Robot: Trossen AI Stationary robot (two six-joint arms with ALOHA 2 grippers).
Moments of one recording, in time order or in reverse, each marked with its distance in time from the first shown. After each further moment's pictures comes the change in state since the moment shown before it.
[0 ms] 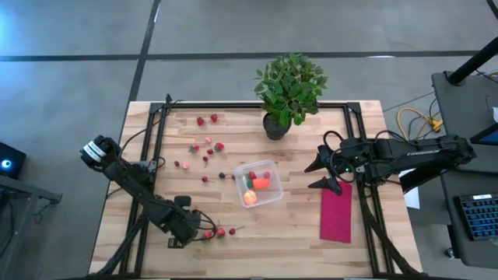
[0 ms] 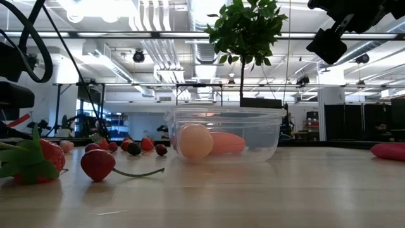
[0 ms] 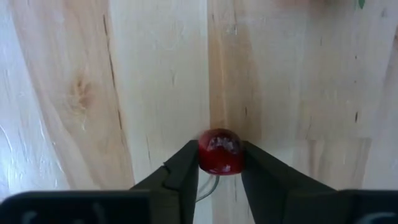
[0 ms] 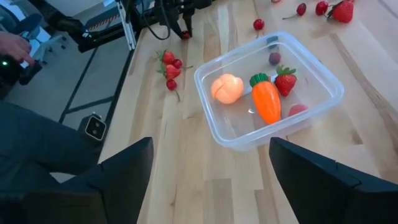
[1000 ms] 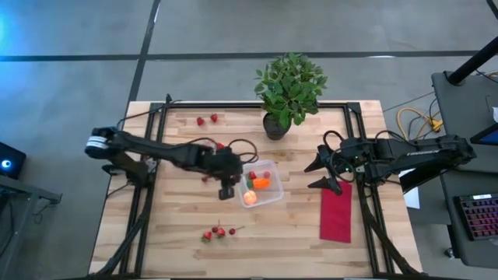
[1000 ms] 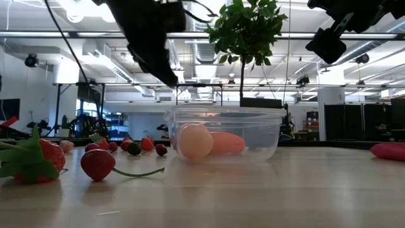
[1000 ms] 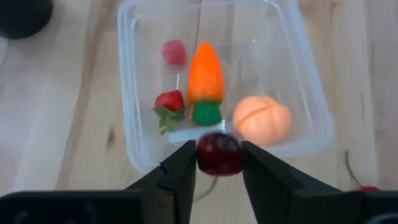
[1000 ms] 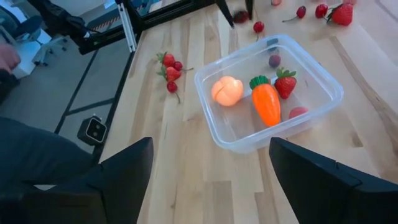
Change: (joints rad) left arm 0.672 -0.023 0.328 0.133 -0.070 0.552; right arm 0.000 0.000 0.000 0.008 0.000 0.000
